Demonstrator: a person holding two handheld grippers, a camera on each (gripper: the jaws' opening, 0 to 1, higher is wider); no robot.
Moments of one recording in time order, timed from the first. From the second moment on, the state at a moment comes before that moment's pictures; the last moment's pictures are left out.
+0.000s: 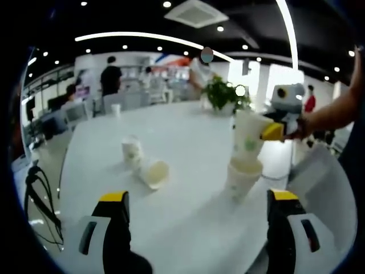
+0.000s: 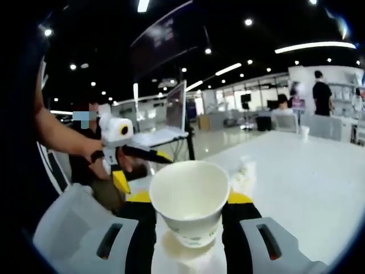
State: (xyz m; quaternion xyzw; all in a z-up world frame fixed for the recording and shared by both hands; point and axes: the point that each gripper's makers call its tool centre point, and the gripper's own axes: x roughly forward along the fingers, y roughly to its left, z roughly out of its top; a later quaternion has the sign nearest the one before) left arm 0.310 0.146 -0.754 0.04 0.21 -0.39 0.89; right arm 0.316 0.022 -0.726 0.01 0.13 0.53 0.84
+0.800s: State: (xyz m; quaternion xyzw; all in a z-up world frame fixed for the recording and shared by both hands) left arm 0.309 0.146 -0.757 0.03 0.21 -0.39 0.90; right arm 0.308 0.030 -0.745 0.01 0.15 0.53 0.83
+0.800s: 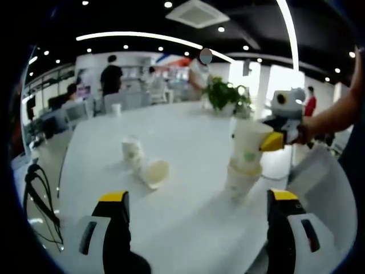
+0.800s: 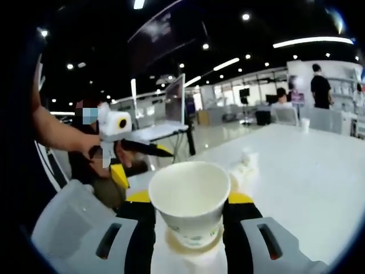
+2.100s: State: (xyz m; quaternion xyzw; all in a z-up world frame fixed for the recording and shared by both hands) left arm 0.307 0.143 -0.756 0.03 0.21 -0.39 0.89; right arm 0.316 0.029 -0.763 -0.05 0.16 0.51 0.84
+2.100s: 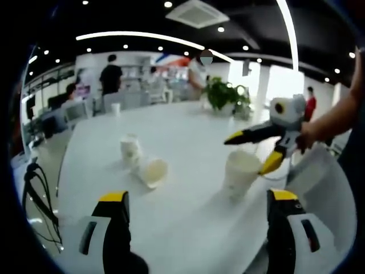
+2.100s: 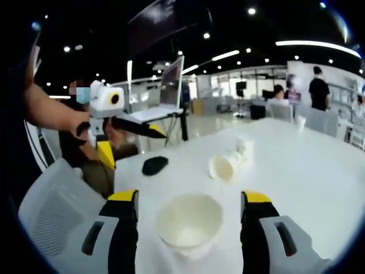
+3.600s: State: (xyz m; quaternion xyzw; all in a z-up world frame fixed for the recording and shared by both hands) left arm 0.316 0.145 -0.755 0.02 0.21 -0.38 0.90; right arm 0.345 -0.163 -0.742 -0.06 0.17 0.39 0.90
